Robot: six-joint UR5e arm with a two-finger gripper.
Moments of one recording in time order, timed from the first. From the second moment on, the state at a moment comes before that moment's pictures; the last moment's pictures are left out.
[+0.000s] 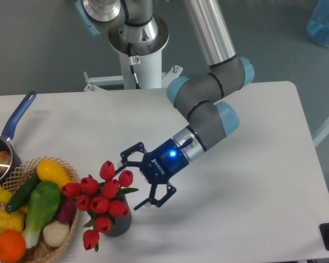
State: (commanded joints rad) arm 2.62 -2.07 -1.74 -0.73 0.23 1.21
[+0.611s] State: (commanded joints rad) arm 2.70 -2.02 -1.64 -0.73 0.58 1.35
